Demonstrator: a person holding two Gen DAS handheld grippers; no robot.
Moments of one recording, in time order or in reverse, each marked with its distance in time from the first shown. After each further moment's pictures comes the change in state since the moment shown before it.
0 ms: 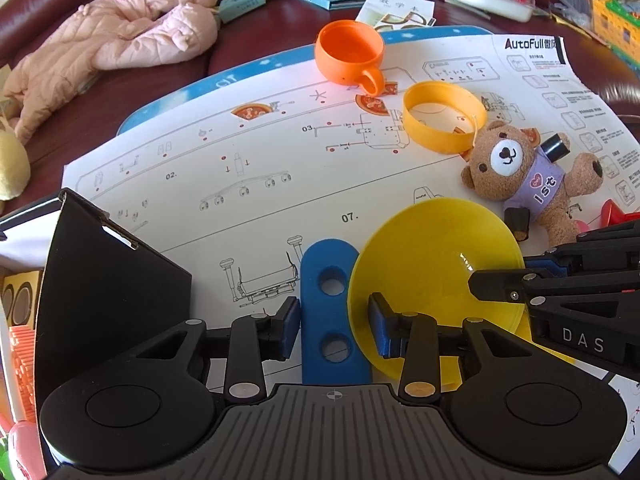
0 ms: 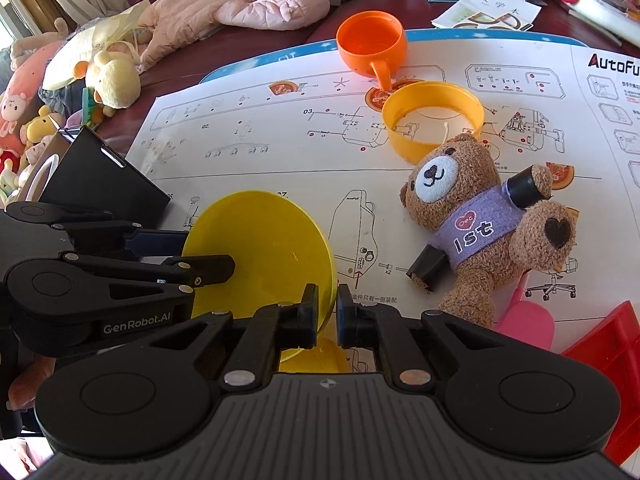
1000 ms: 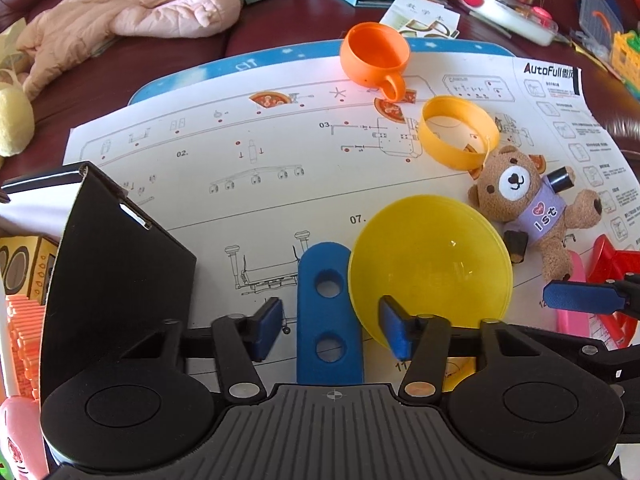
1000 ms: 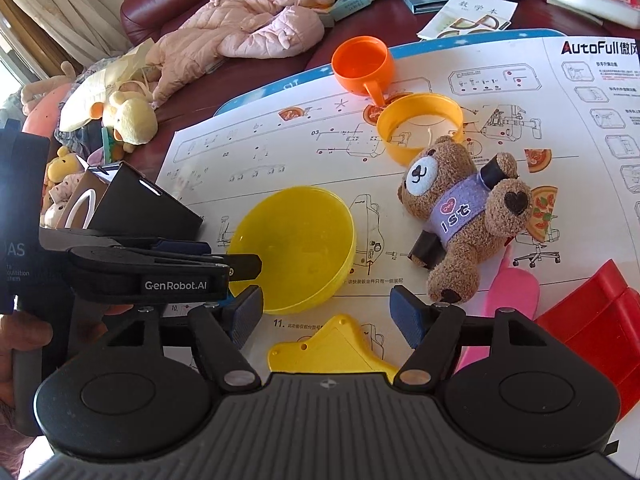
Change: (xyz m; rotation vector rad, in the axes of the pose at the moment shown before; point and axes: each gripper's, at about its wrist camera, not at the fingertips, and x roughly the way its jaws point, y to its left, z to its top) left arm -0.001 0.014 0.004 -0.123 0.042 -0.048; right arm -0.038 -0.007 -0.011 0.104 -0.053 0.071
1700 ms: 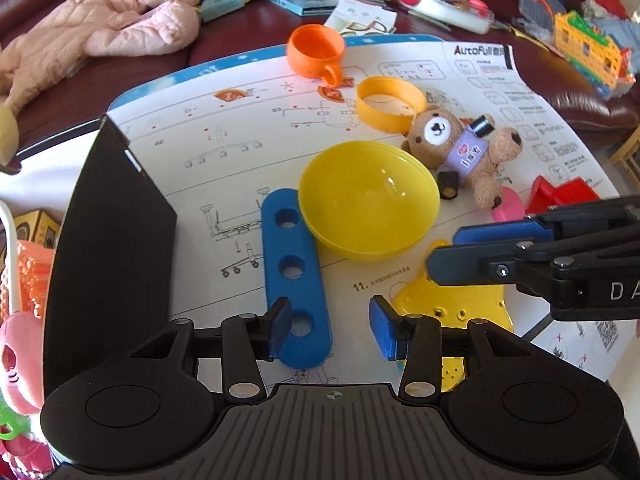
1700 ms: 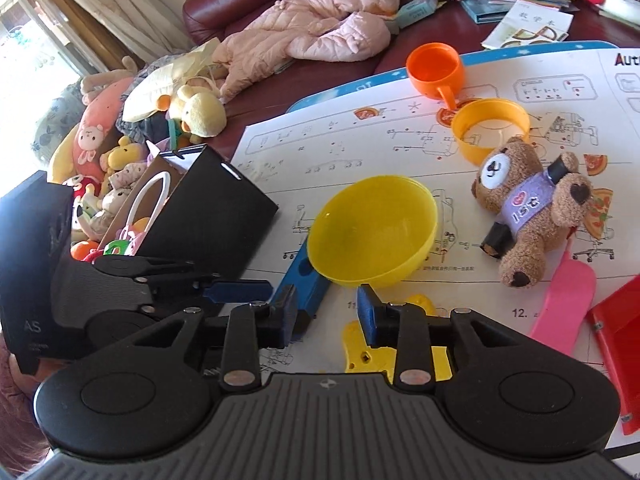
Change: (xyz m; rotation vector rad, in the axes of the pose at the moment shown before) left arm -0.044 -0.002 -0.052 0.069 -0.057 -0.106; right arm -0.020 0.021 -0.017 -0.051 -0.026 0.162
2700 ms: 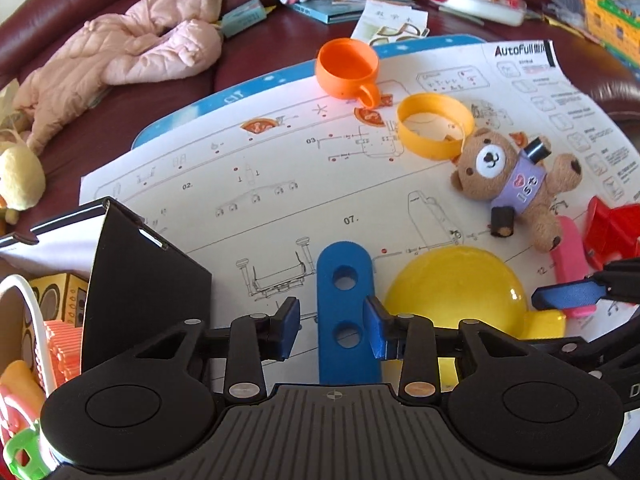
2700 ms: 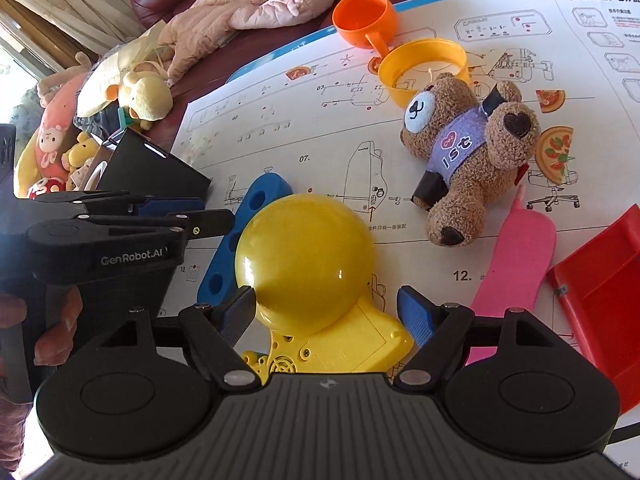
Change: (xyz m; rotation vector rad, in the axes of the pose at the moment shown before) left arm 0.026 -0.010 0.039 0.100 0.011 0.178; right arm 0.024 -0.046 -0.006 0.091 0.105 -0.042
